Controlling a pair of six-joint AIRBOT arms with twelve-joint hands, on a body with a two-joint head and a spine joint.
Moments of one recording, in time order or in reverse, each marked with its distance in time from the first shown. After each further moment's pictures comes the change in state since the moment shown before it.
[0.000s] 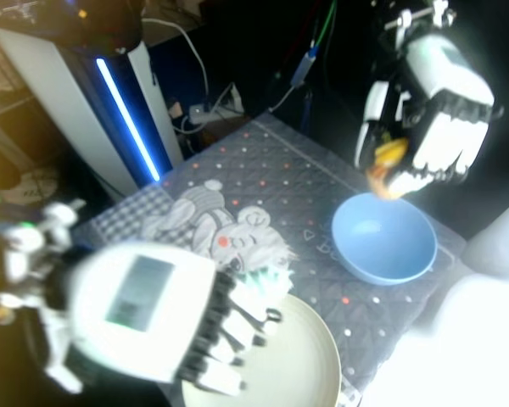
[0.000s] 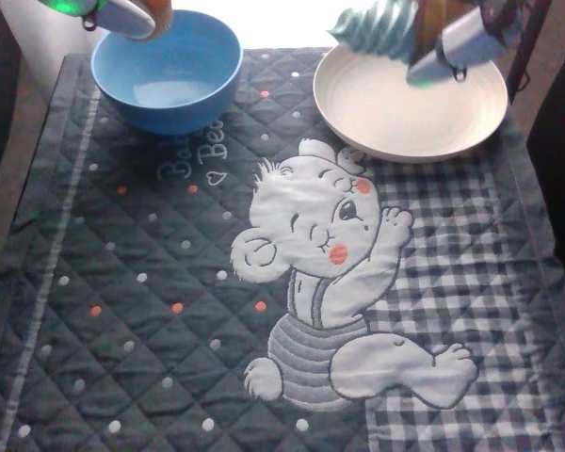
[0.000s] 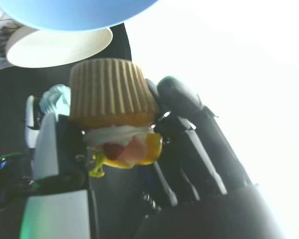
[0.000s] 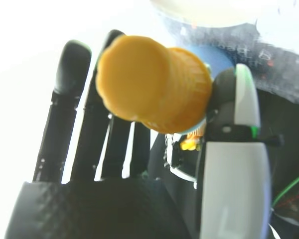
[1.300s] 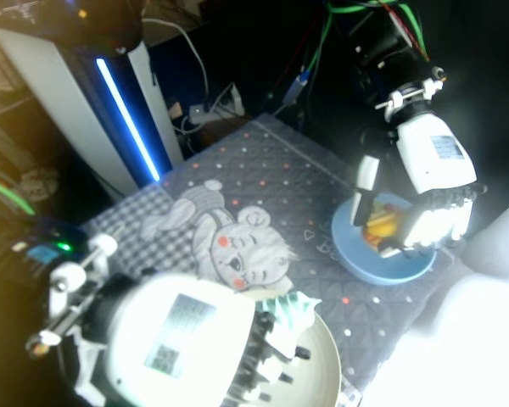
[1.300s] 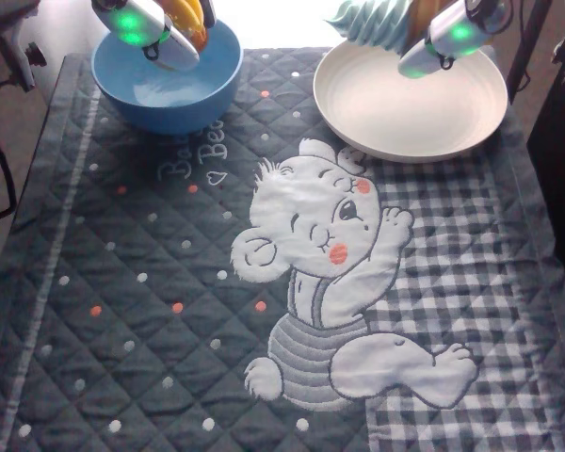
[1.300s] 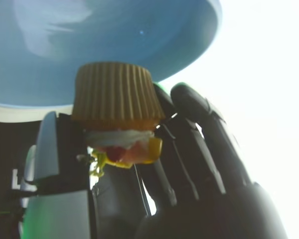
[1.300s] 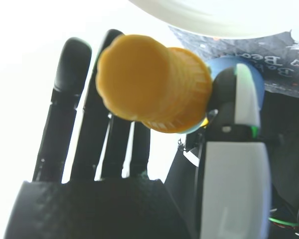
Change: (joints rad) left arm 0.027 -0.202 0.156 0.046 0.207 -0.007; right arm 0.010 -0.088 0.107 0.070 -0.082 -0.001
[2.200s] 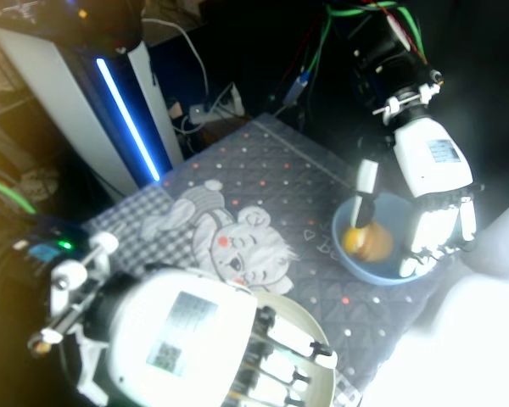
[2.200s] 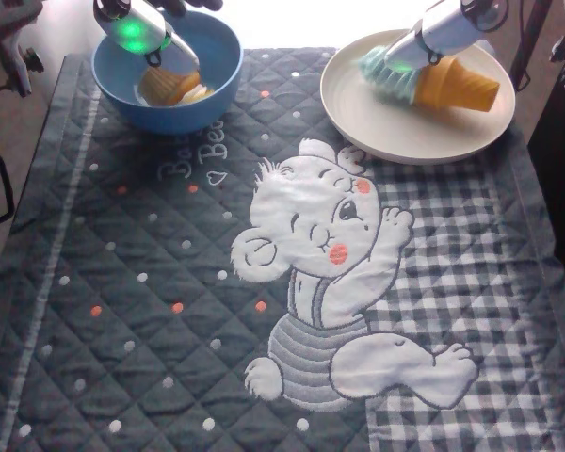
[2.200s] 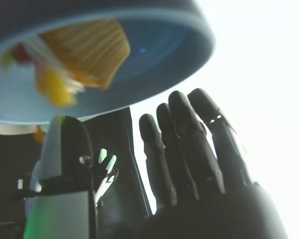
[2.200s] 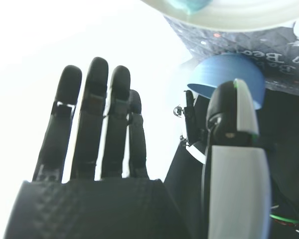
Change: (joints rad) left arm 0.014 0.000 -0.003 0.023 0.004 0.000; right arm 0.000 0.000 0.000 0.003 0.005 0.000
